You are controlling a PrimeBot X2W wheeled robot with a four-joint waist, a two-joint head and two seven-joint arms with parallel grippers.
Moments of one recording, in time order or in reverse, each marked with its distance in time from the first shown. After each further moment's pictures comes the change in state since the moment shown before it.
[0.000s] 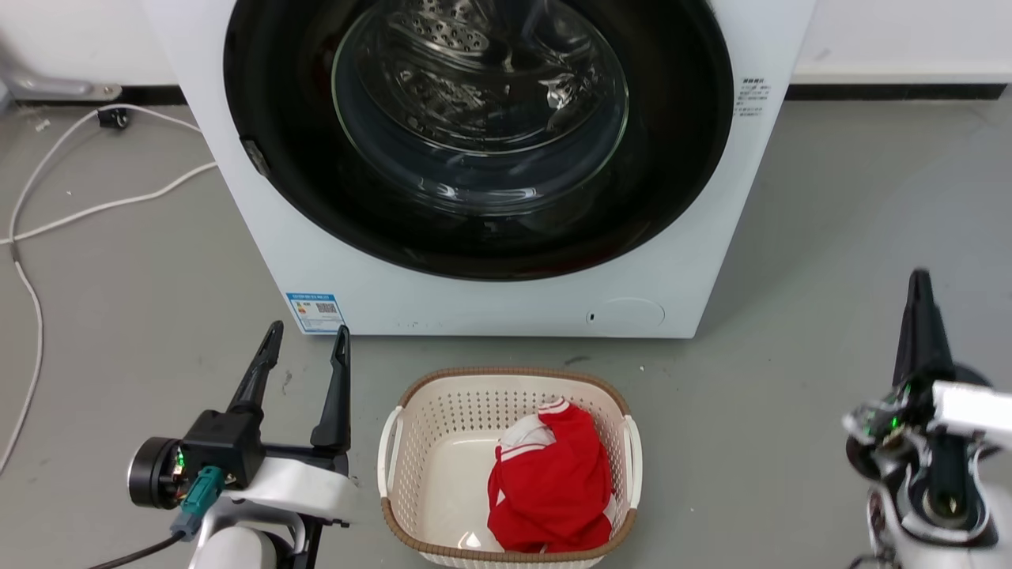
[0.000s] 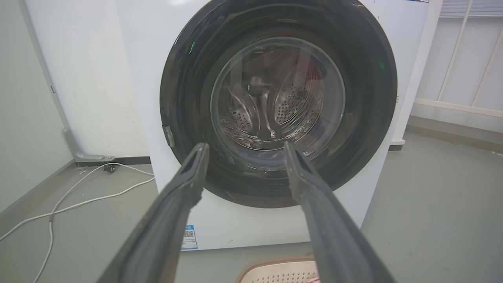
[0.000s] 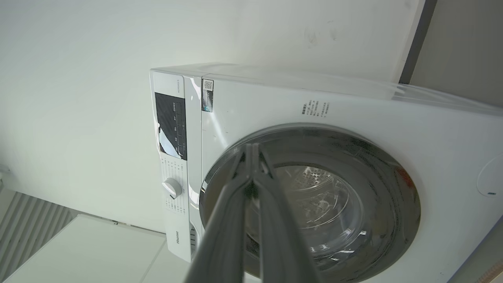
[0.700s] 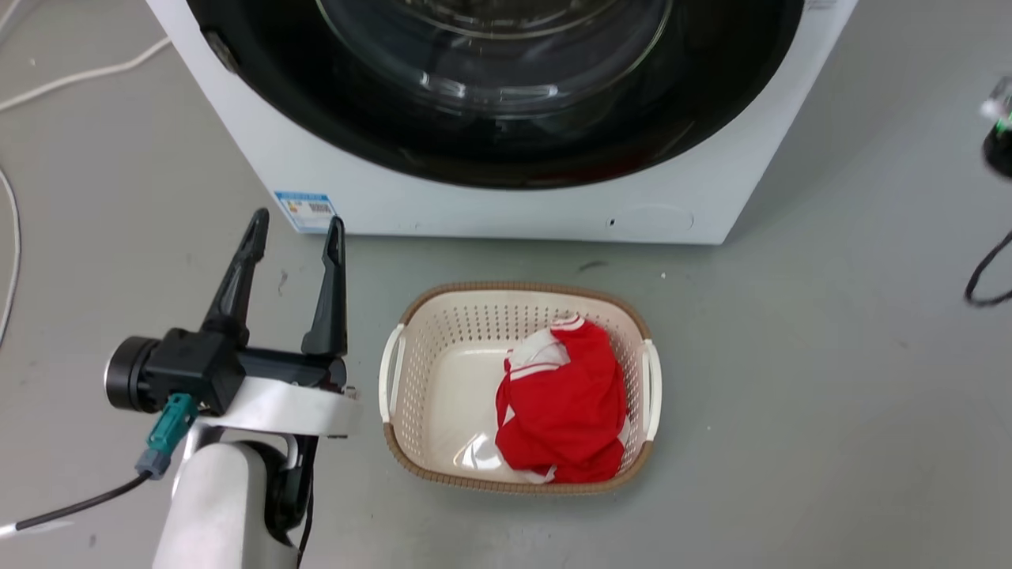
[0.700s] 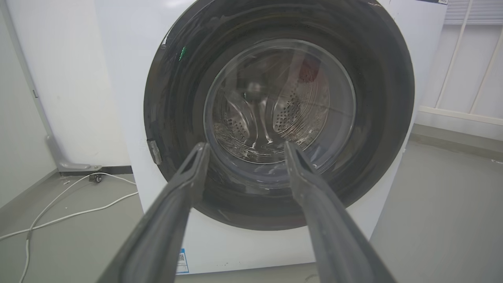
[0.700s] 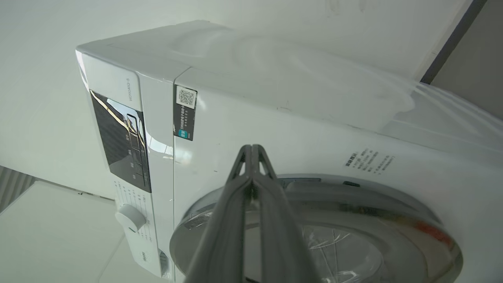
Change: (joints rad) left arm -0.152 0.013 -0.016 -0.079 -0.033 -0.007 0.000; right arm -0.843 -0.261 0.066 0.682 0.096 0.000 0.267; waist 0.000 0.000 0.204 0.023
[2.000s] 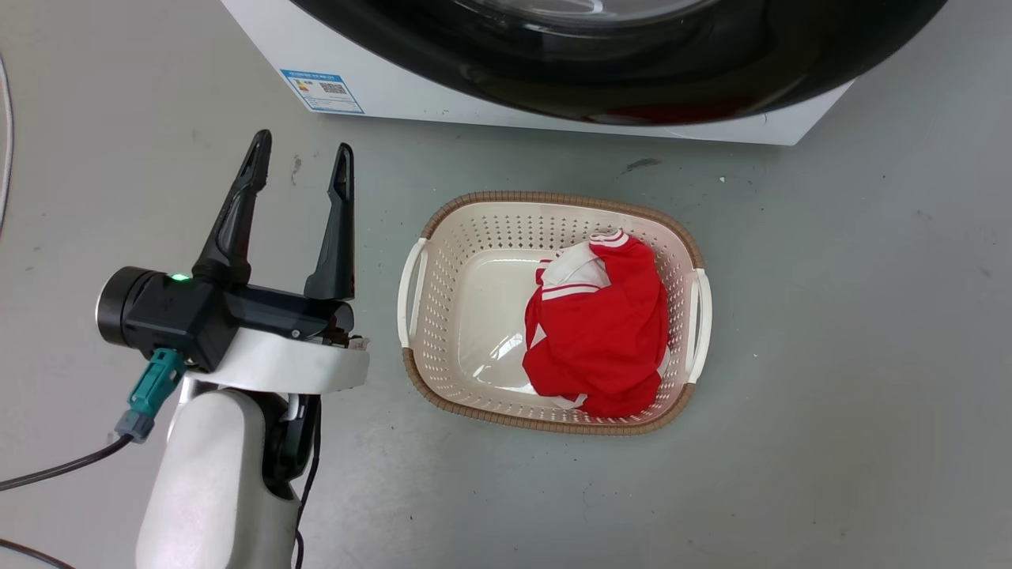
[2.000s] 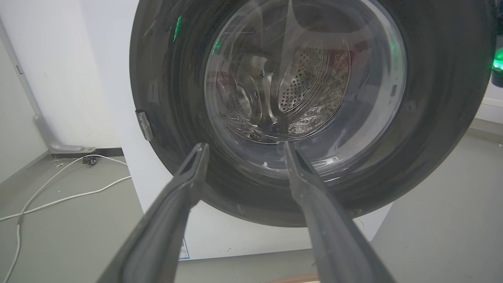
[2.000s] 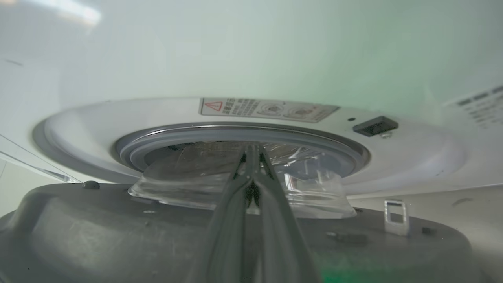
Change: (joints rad) left arm -0.115 0.032 -0.052 -0.045 -0.051 -0.002 0.000; right arm -0.554 0.043 0.235 0.444 -0.223 0.000 0.407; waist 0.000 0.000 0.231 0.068
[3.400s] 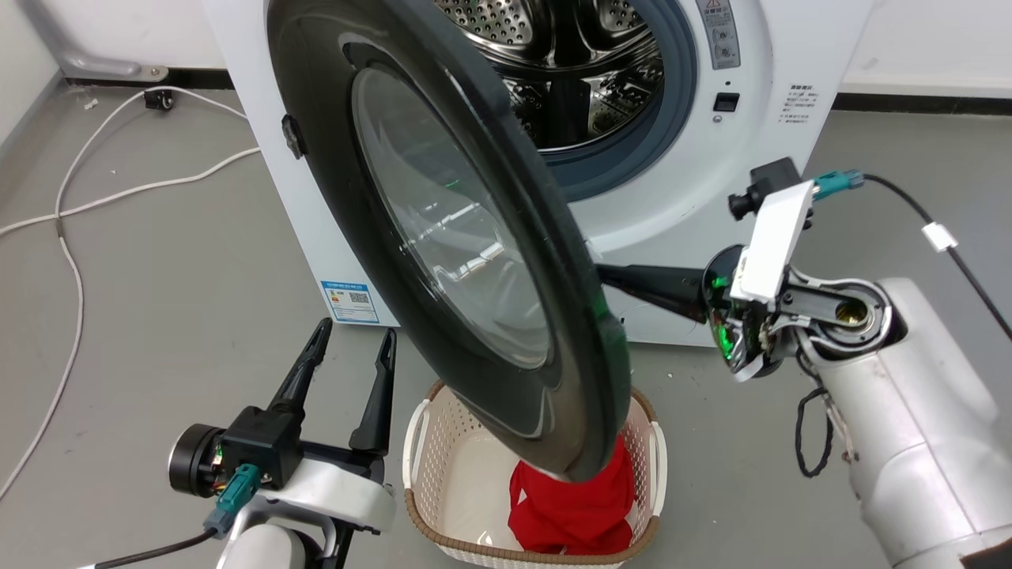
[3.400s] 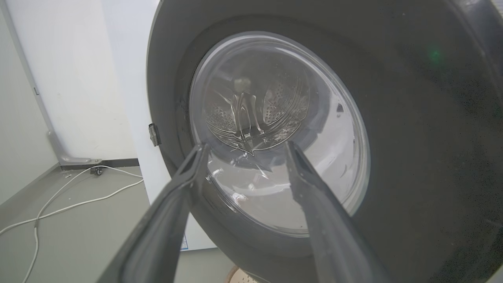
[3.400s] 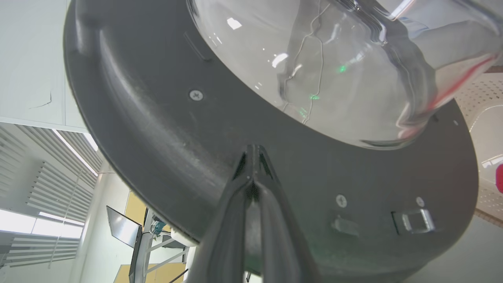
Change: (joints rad) left arm 0.253 -0.019 -0.036 0.117 0.042 0.000 0.000; right arm 0.803 0.136 0.041 -0.567 0.164 0.000 0.457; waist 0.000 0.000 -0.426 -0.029
